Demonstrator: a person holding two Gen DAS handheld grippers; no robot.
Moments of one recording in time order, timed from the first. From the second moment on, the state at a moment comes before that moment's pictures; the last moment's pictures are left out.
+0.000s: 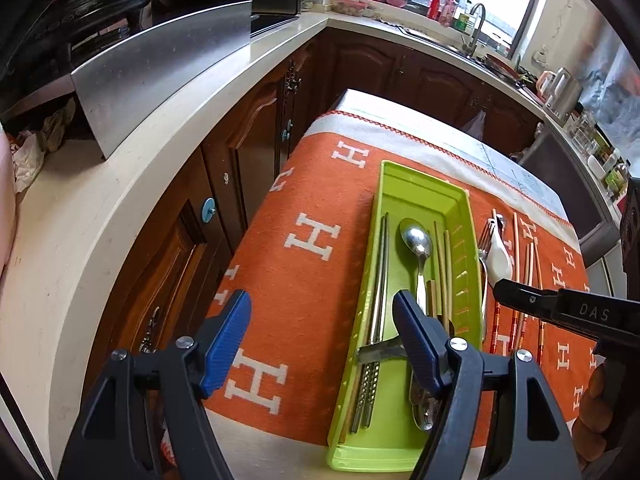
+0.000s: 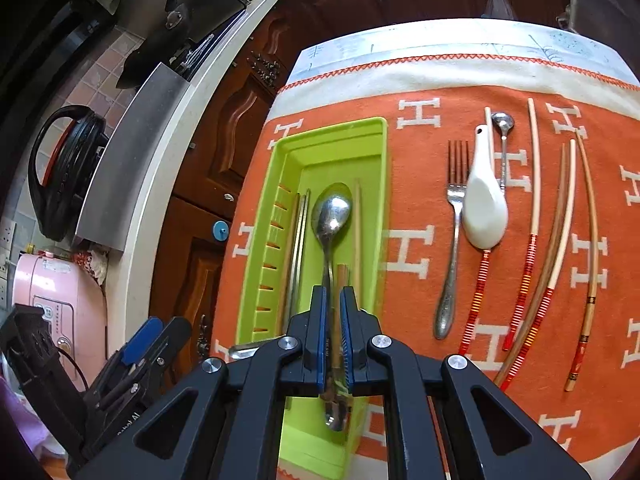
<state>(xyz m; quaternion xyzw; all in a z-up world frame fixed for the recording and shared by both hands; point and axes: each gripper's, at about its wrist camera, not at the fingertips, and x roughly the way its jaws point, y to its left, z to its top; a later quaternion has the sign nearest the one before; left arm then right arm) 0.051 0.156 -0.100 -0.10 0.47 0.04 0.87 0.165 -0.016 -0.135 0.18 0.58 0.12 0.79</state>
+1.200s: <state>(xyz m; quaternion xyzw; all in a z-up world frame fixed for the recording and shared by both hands) 0.089 -0.068 -0.123 0.04 0.51 -0.15 0.85 0.107 -0.214 -0.155 0.17 0.54 0.04 0.82</state>
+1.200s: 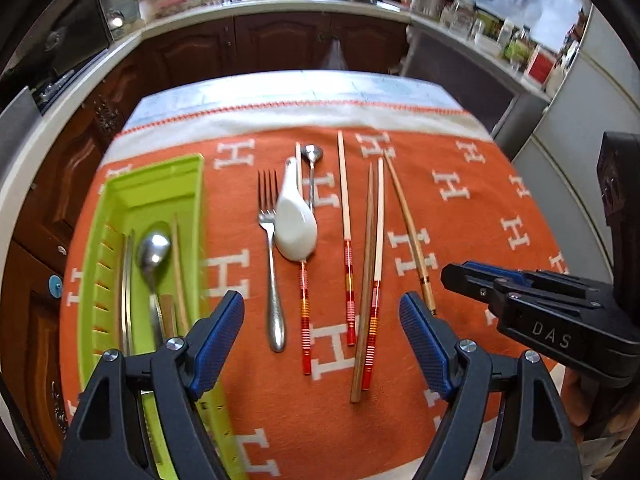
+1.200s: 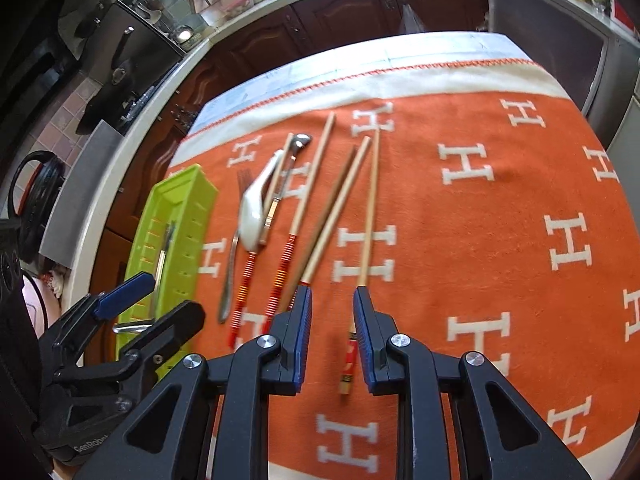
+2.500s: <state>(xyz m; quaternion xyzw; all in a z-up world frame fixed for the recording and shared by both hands) 0.155 -0.100 -0.187 0.03 0.58 -0.17 0.80 0.110 -0.256 -0.208 0.19 0.53 0.01 0.83</state>
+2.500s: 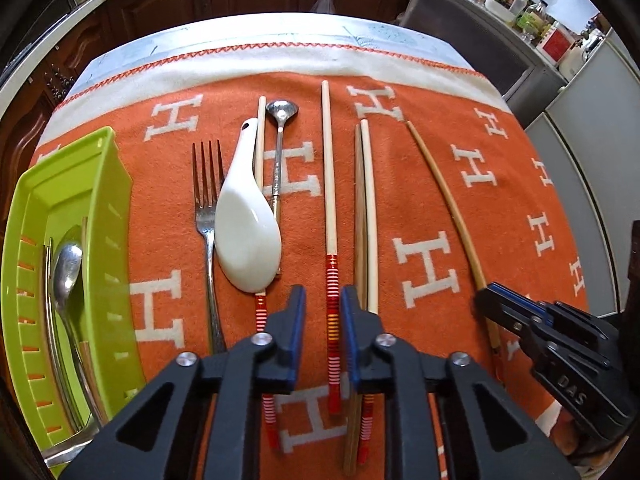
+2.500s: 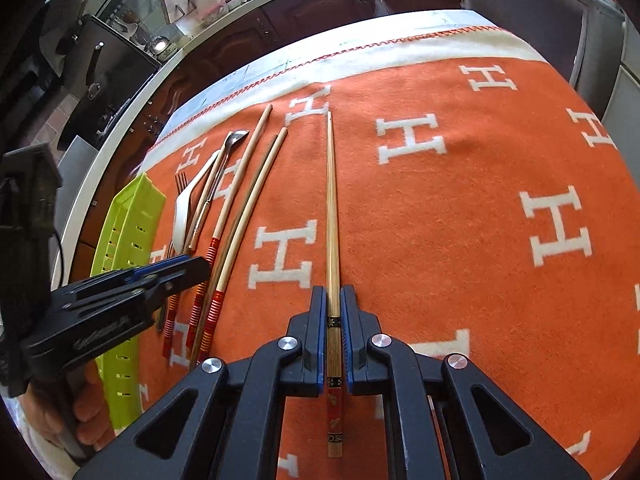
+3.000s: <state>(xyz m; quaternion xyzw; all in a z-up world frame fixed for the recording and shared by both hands) 0.153 -0.136 -0.190 0.11 0.54 -0.16 0.82 0.108 -0.254 -0.207 0.19 0.52 0.01 0.83</state>
